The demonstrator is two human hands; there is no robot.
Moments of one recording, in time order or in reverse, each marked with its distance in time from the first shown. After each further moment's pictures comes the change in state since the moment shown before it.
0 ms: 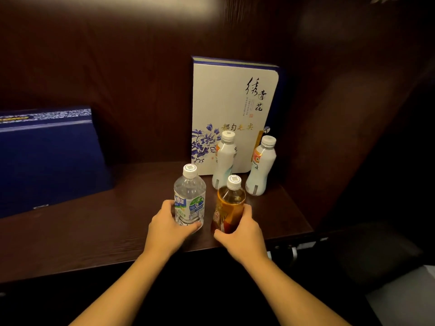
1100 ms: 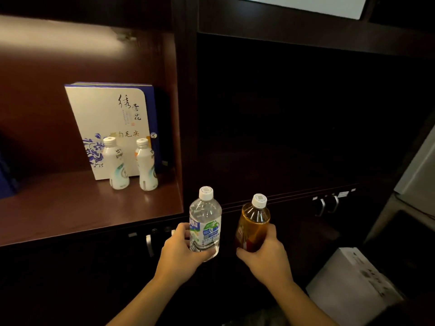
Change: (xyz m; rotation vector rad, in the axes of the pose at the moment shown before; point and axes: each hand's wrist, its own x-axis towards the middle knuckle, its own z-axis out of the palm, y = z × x) left_hand -0.248 0.232 0.274 -0.115 -0.204 0.132; right_hand -0.116 0.266 -0.354 0.053 0.179 -0.034
